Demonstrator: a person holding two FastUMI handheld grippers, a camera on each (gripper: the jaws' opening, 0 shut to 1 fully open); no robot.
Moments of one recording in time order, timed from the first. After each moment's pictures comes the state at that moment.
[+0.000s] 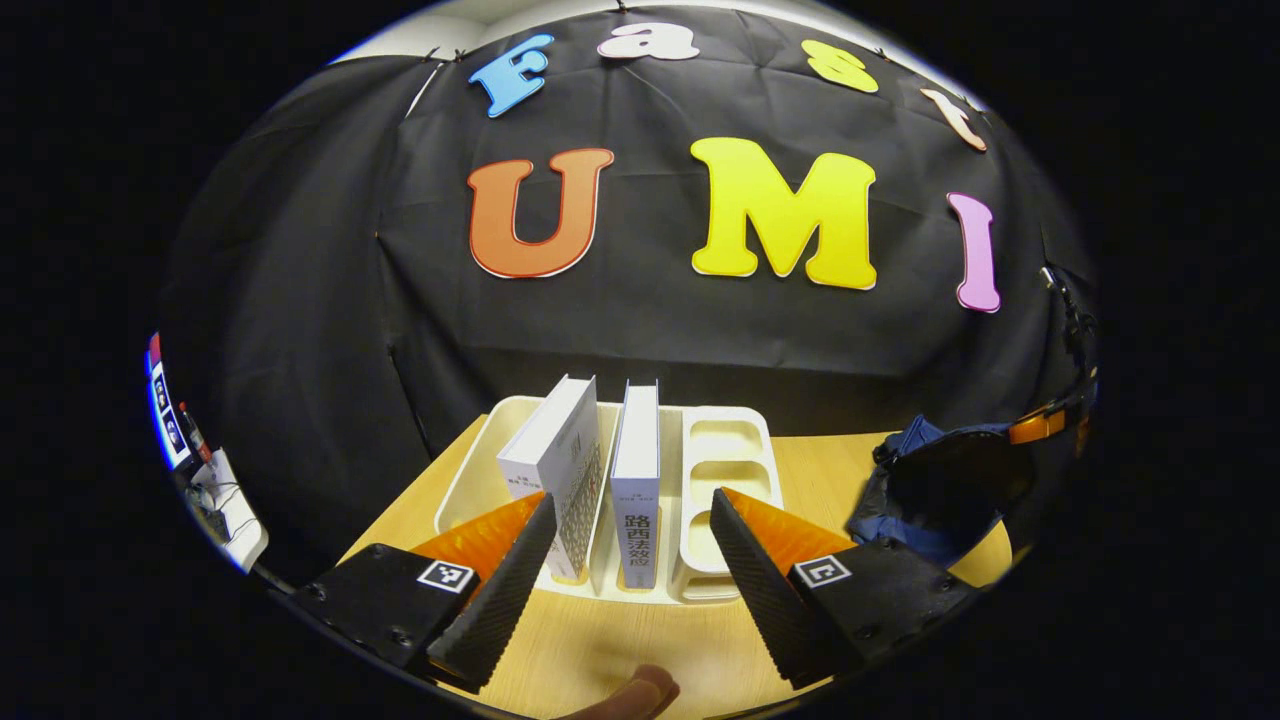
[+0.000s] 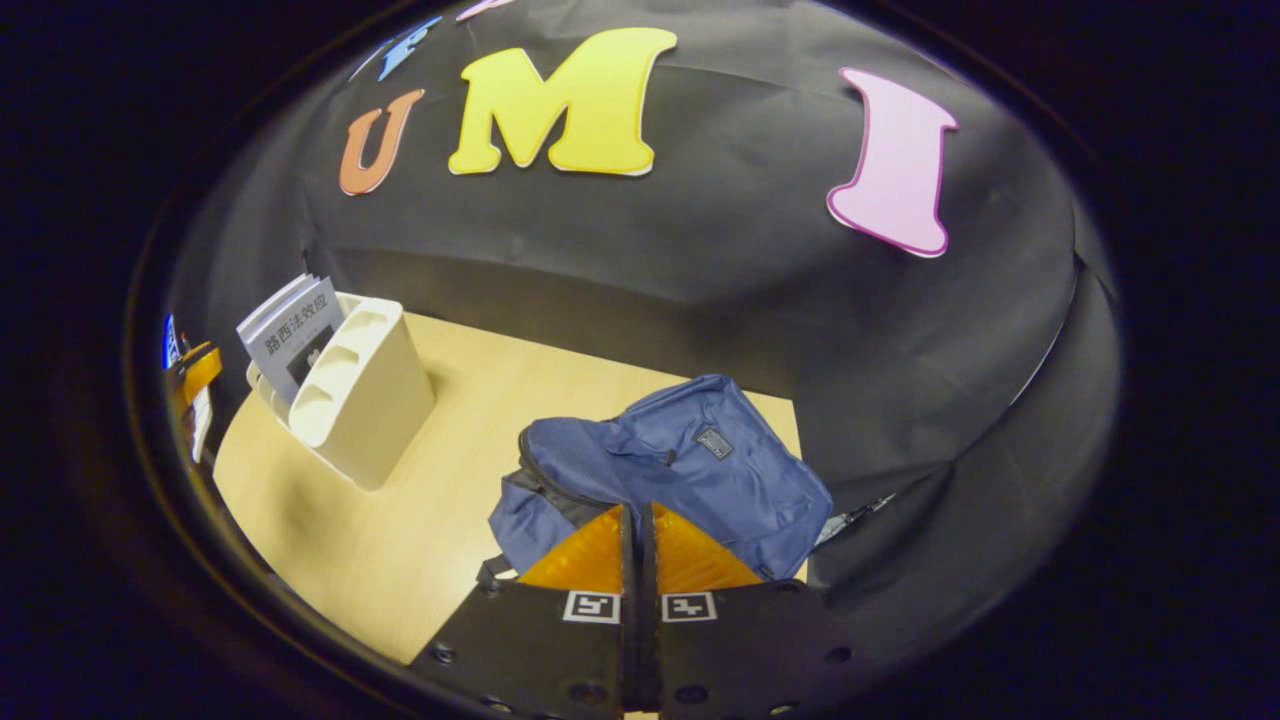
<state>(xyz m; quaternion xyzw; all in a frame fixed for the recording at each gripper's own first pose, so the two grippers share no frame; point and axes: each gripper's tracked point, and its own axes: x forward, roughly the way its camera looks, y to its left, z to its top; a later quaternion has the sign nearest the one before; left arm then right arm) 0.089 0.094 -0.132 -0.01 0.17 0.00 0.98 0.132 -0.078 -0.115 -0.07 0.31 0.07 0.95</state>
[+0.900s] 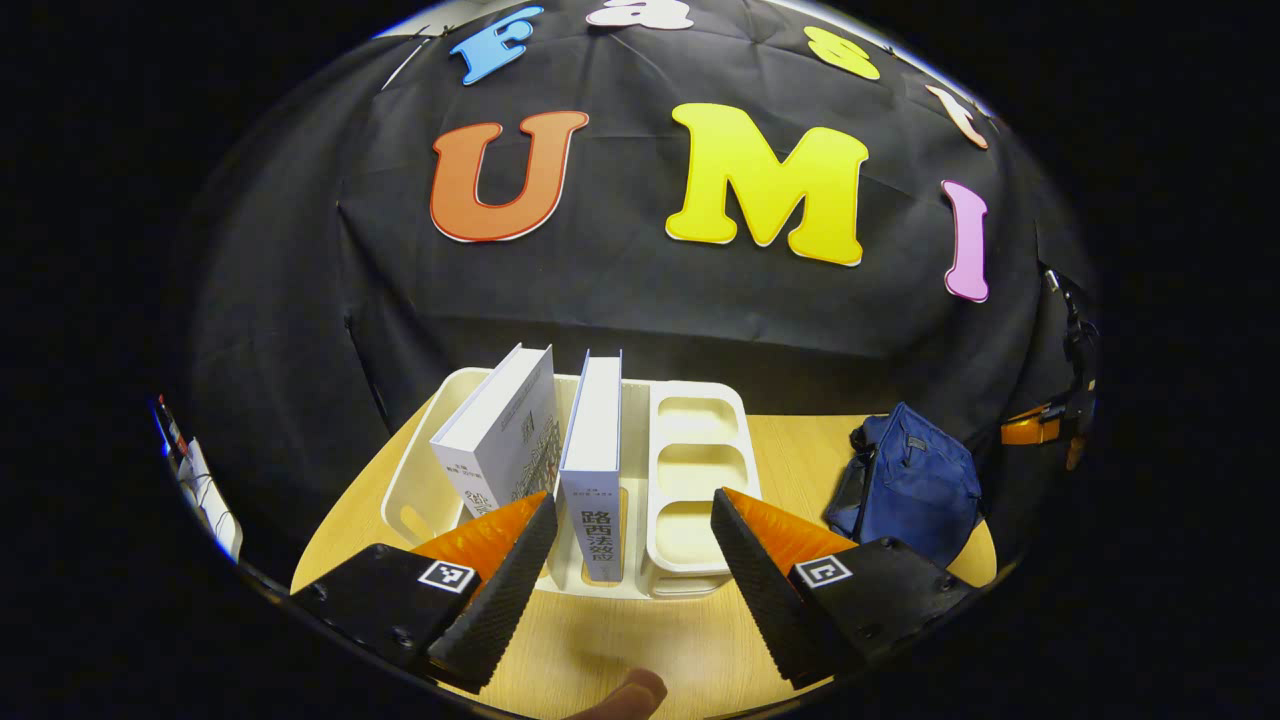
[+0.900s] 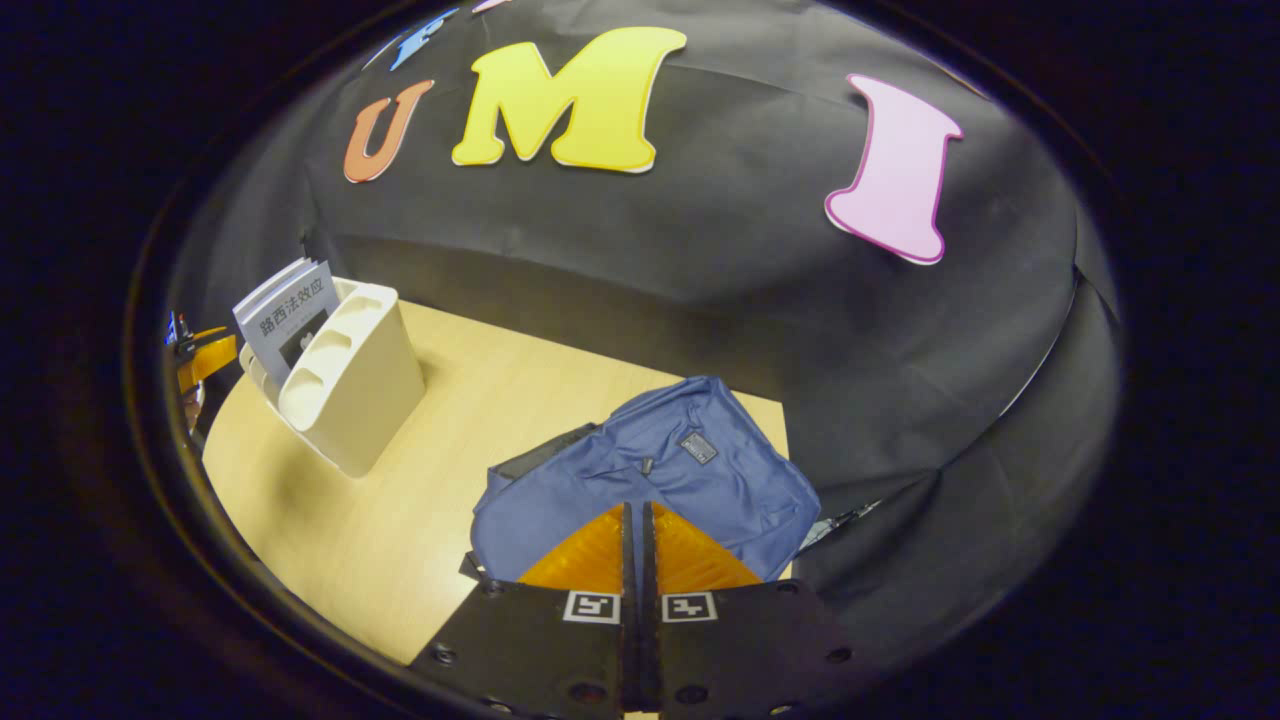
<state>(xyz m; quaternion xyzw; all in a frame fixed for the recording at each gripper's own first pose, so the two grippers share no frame) 0.109 0.076 -0.153 -0.03 0.22 -0.04 0.97 0.126 -0.082 -0.135 -0.10 0.31 0.06 0.94</state>
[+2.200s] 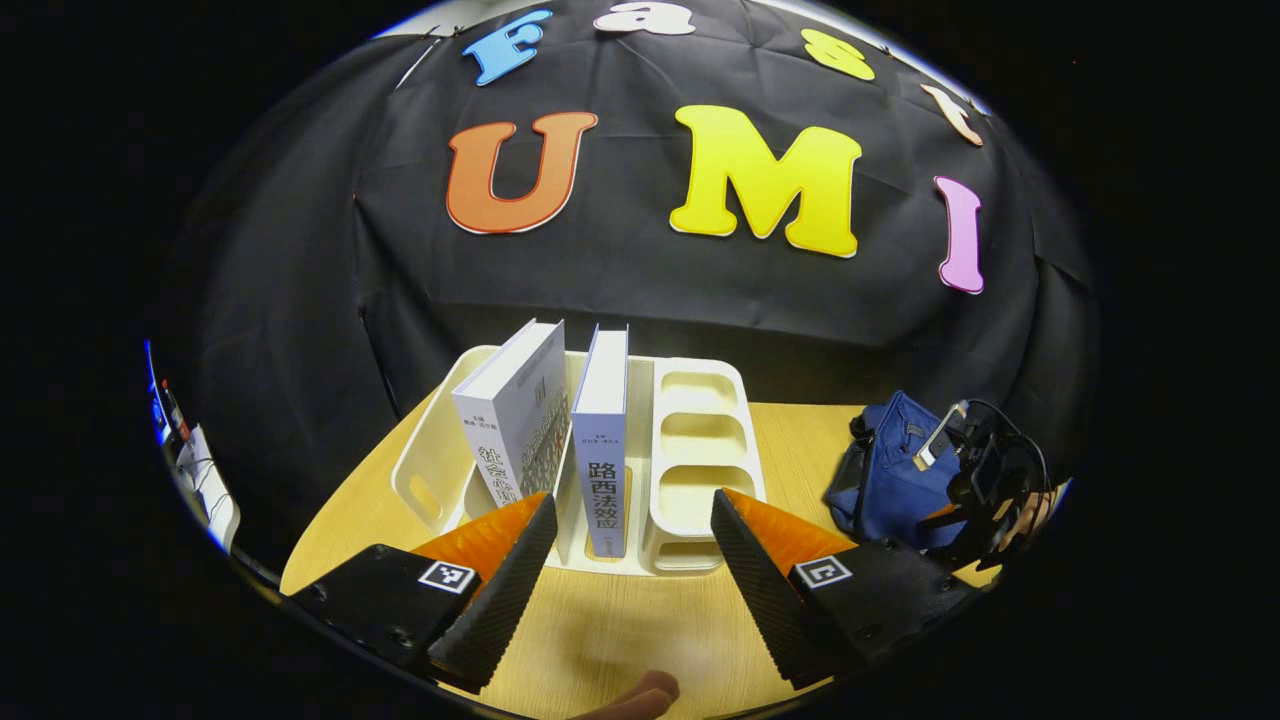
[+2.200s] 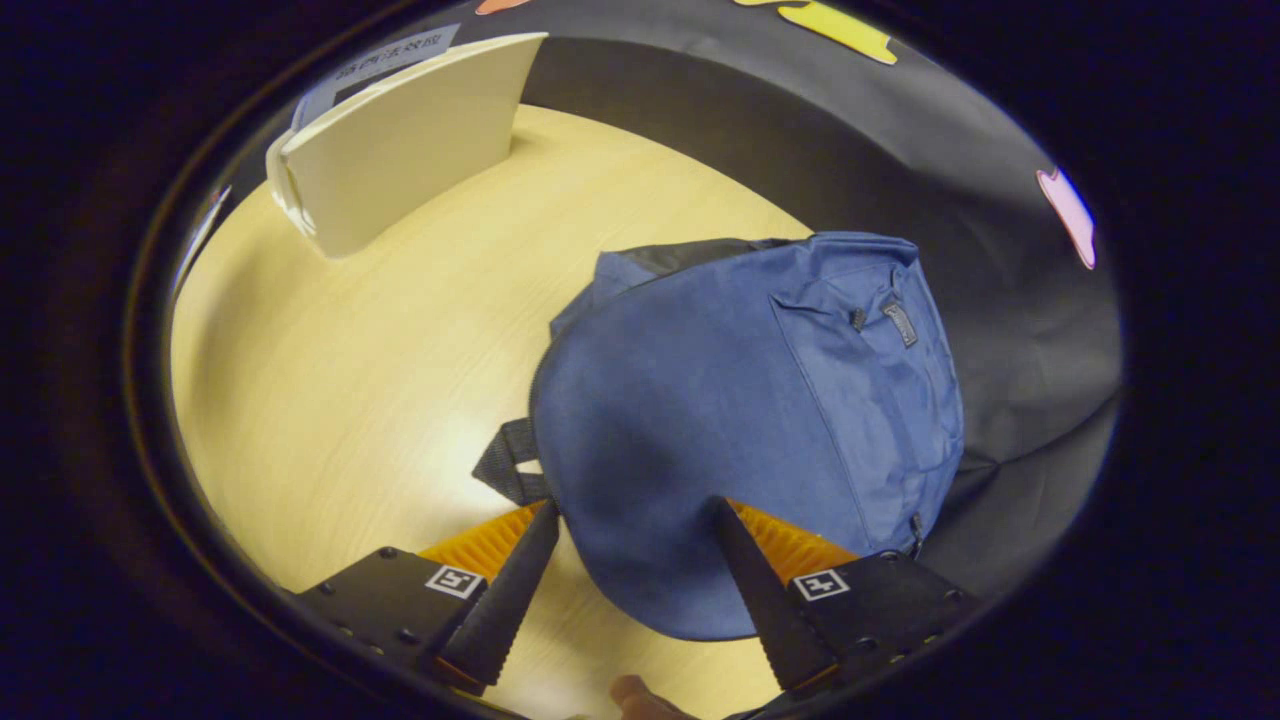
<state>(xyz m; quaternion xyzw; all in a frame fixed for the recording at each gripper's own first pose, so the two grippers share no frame) 0.074 0.074 -0.174 -0.04 0.22 -0.03 0.97 0.102 -0.013 -0.338 -0.25 0.46 0.10 0.85</state>
